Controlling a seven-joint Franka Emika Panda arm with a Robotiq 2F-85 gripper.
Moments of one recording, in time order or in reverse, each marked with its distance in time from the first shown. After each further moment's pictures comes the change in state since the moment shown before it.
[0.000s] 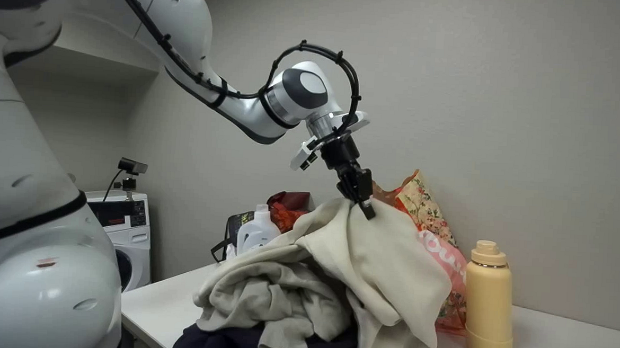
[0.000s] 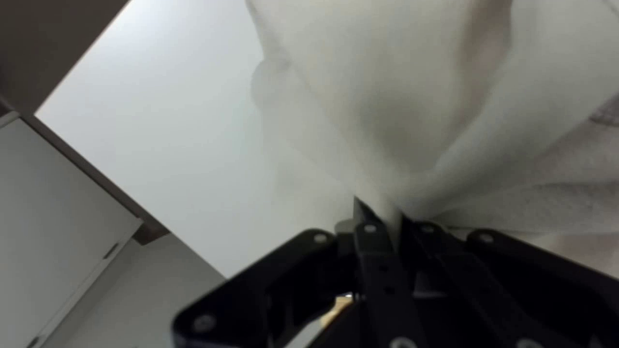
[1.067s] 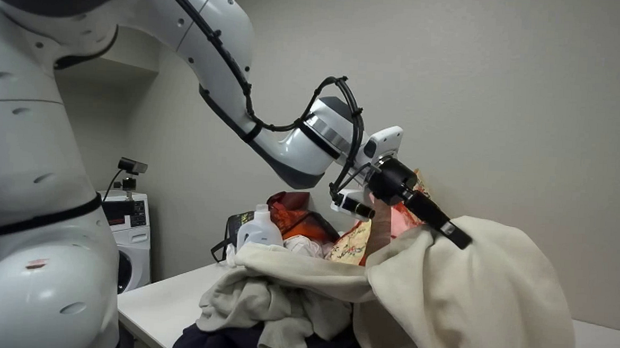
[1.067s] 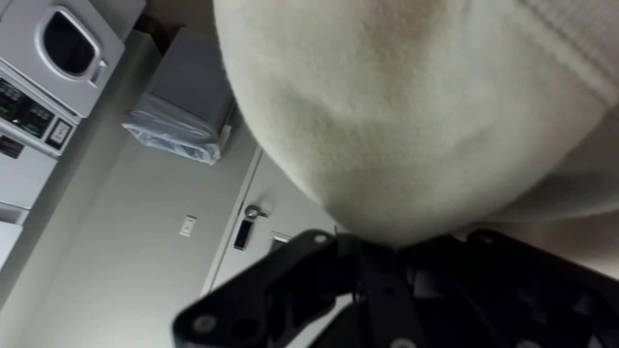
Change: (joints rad) arm -0.068 0.159 -0.110 -0.018 -0.697 -0.103 0.963
